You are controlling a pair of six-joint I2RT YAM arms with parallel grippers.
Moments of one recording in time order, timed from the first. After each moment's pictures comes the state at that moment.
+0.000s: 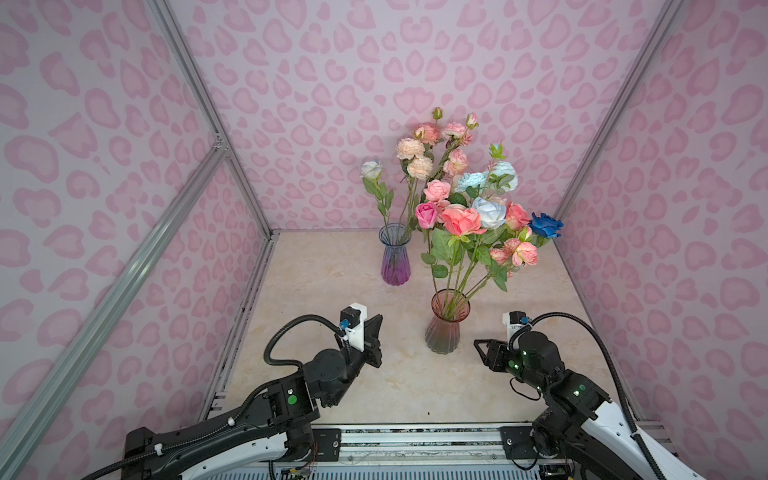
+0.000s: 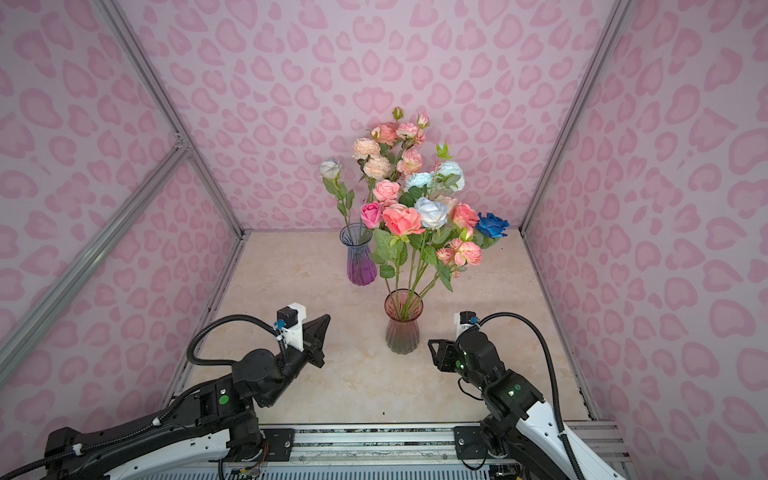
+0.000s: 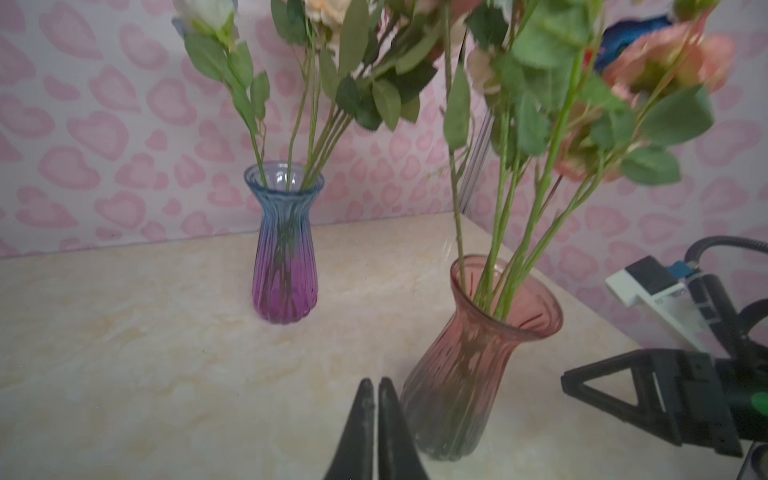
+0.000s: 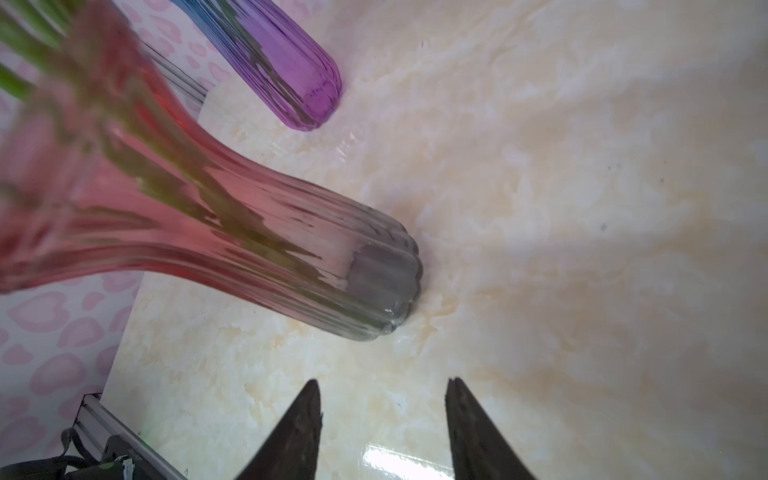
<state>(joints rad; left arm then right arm) -1.14 0.68 0.46 0.05 -0.63 -0.29 0.60 0.56 0.36 -0.42 -0.01 0.74</state>
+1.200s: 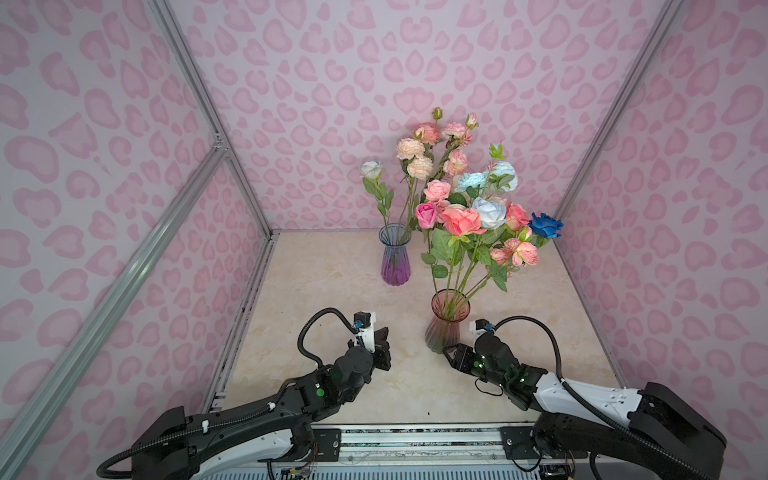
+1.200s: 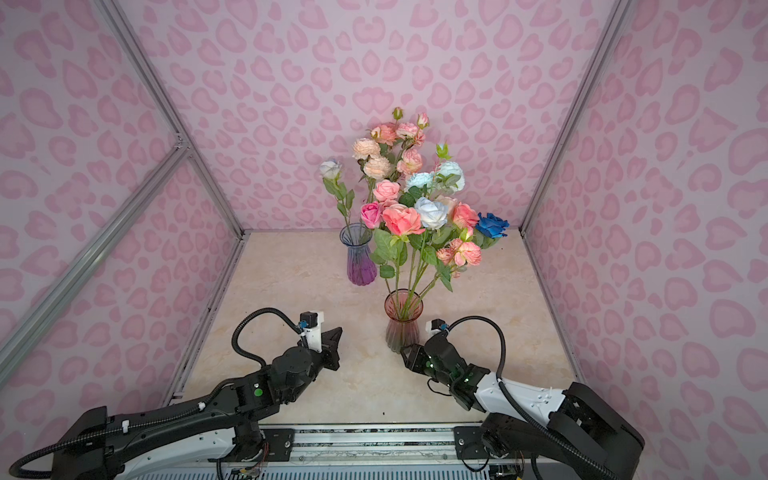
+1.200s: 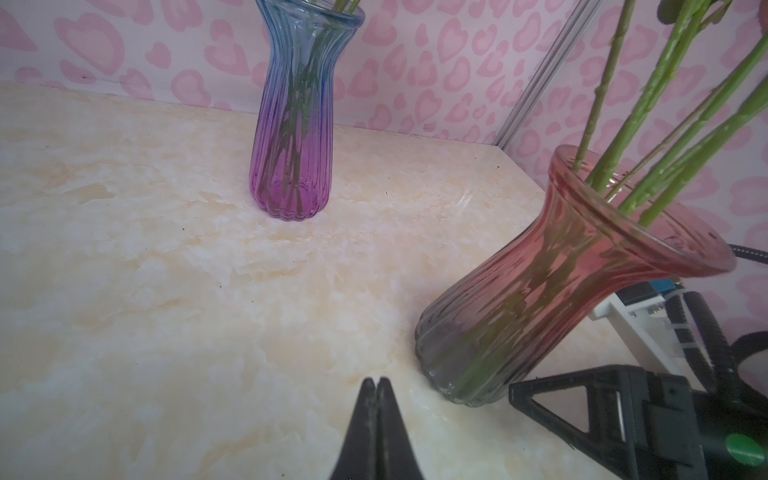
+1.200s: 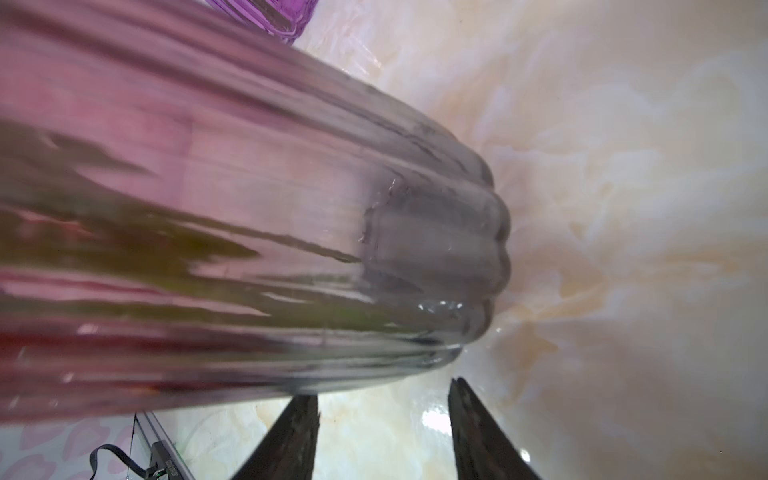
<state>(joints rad) -1.07 0.88 0.36 0.17 -0.55 -0.52 0.78 1.13 0.24 0.25 0.01 1.01</state>
